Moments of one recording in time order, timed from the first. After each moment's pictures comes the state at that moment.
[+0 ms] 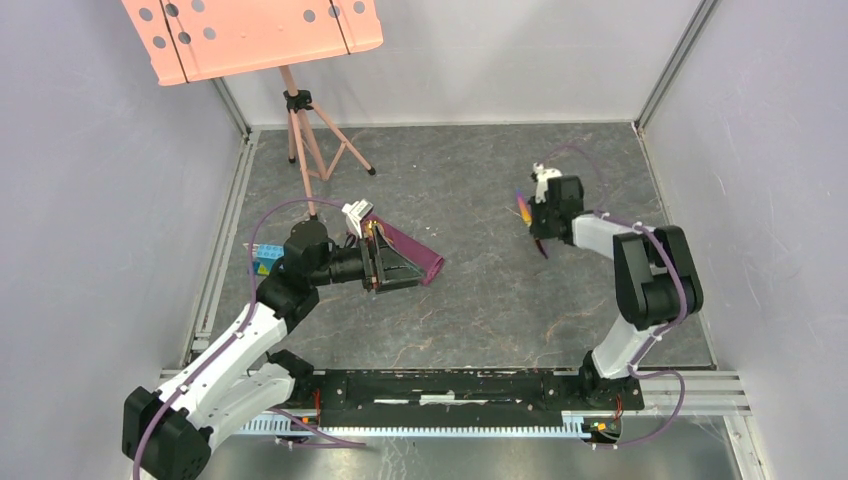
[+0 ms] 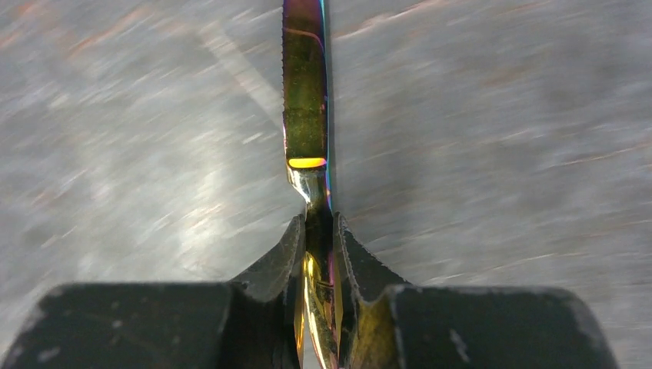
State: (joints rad) left arm -0.50 0.85 0.60 0.03 0.80 -1.07; right arm 0.13 1.76 0.94 -0.05 -0.04 -0.01
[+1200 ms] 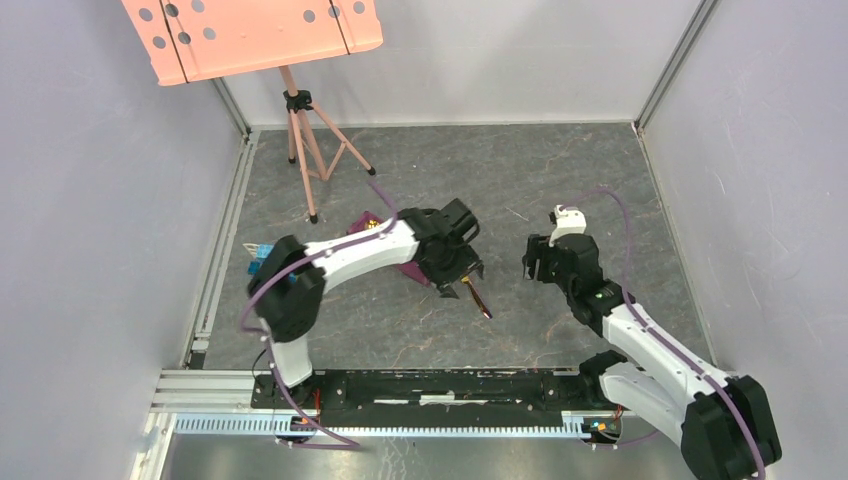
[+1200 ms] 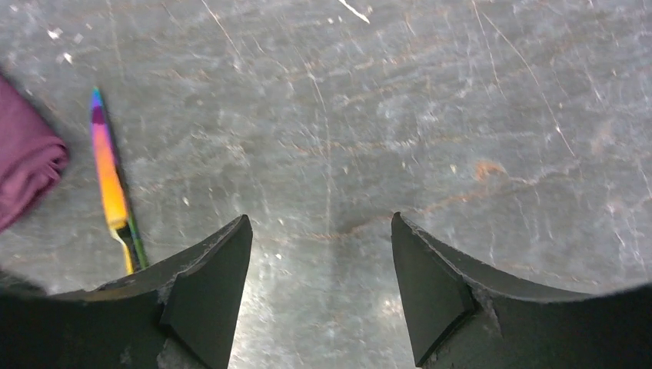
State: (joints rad) left arm -0.89 1.75 1.30 -0.71 0.10 -1.45; right arm 0.42 0.94 0.44 -0.07 0.19 0.26
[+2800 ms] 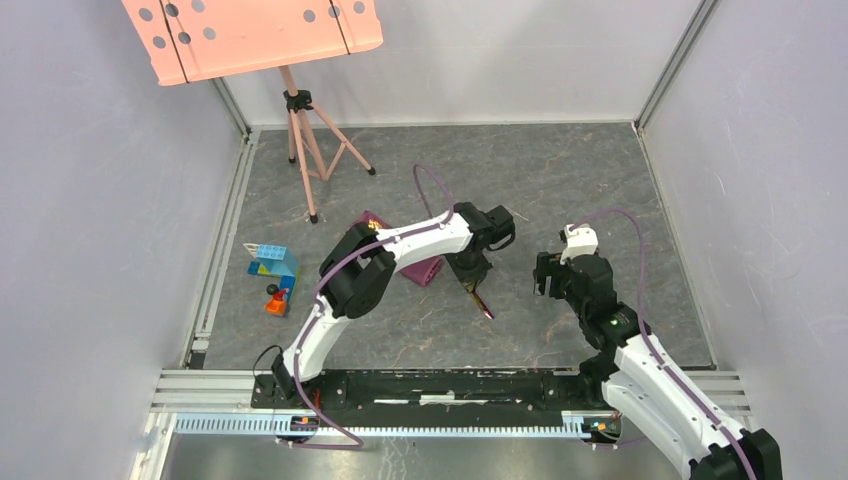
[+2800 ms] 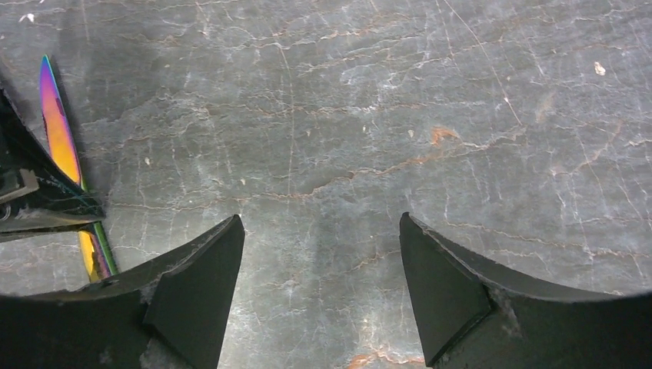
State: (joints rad) left arm -0.96 2.25 1.82 -1.08 -0.11 -1.47; right arm 0.39 0.65 0.32 -0.18 0.21 0.17
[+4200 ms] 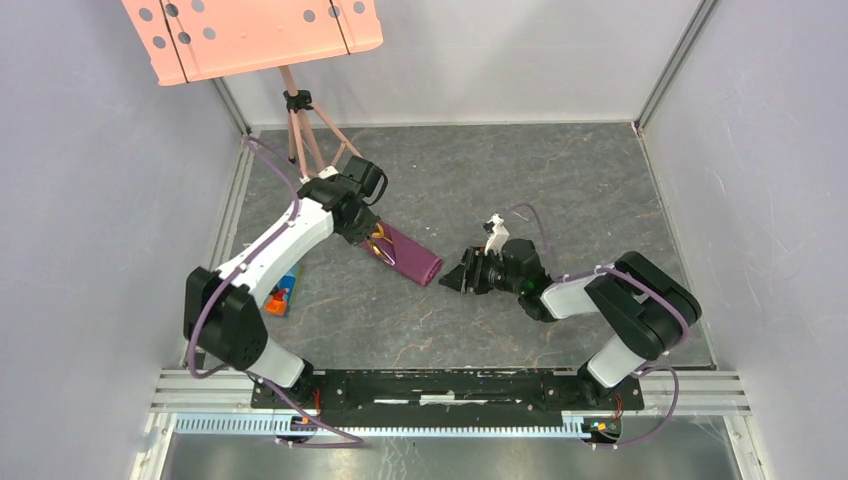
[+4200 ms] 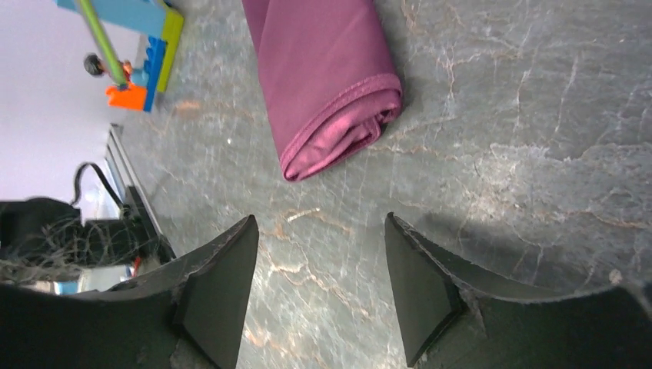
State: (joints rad) left arm -0.50 1.48 1.28 -0.93 -0.32 -1.12; right arm 0.64 1.59 0.41 0.74 -0.37 0.70
